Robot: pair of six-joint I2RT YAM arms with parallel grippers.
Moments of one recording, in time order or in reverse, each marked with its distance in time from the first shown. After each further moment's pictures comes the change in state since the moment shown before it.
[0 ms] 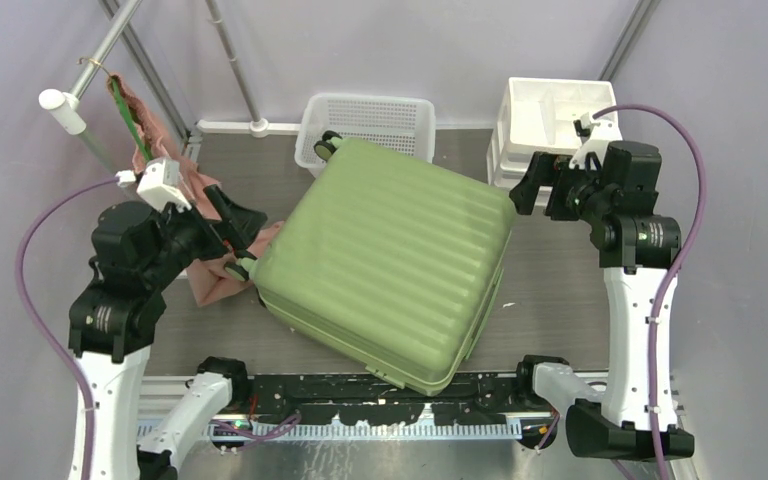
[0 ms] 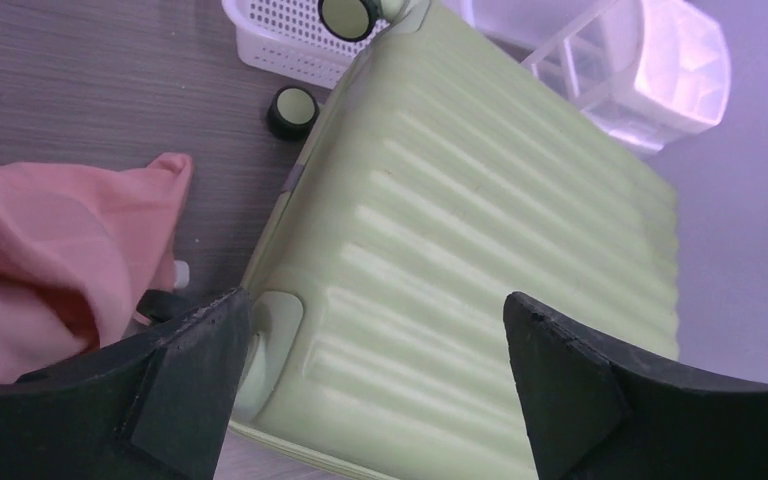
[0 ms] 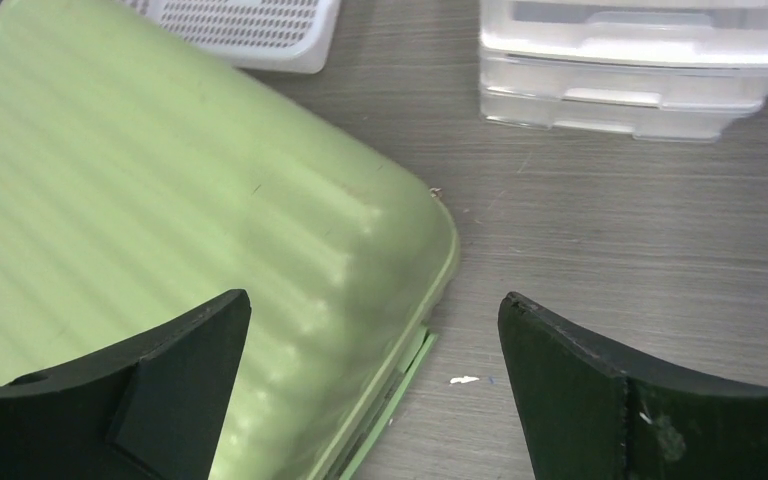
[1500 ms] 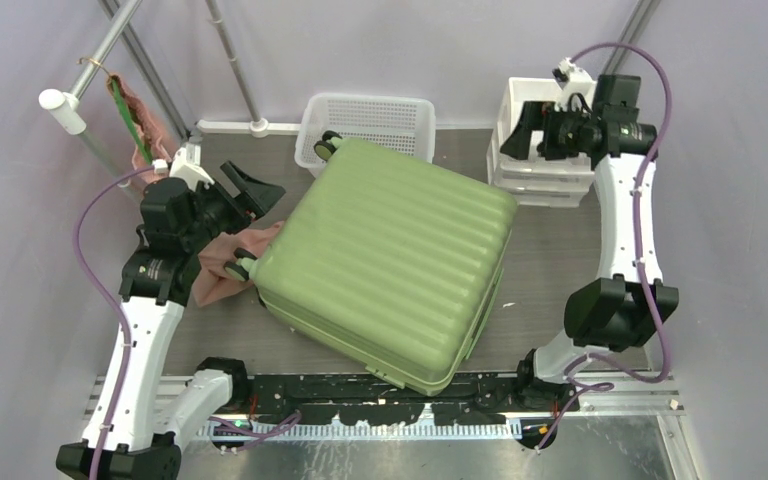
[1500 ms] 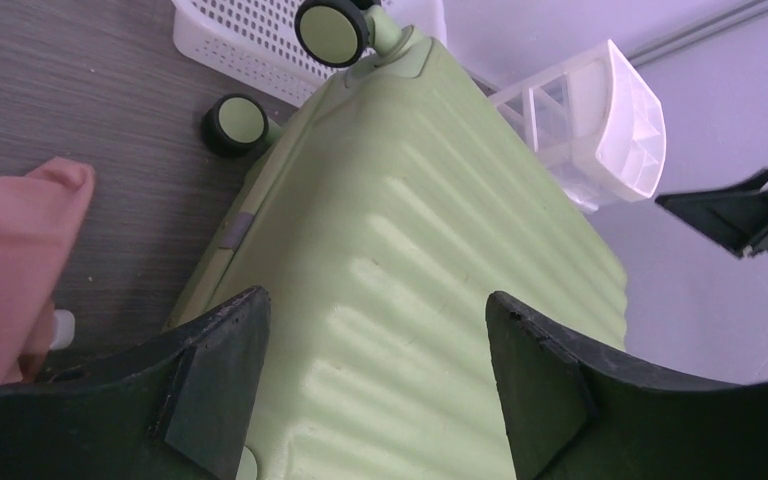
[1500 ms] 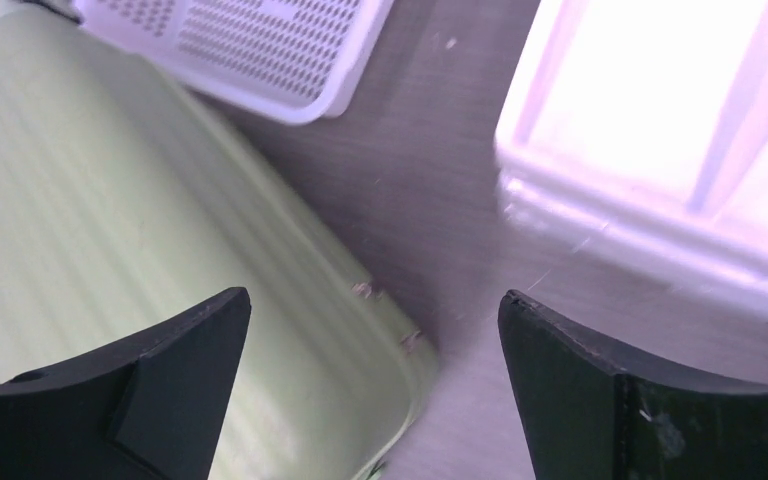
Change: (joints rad) left arm 0.048 0.096 -0.242 0.386 0.075 -0.251; right arm -0.107 0.505 0.258 0.070 -0.370 -0.168
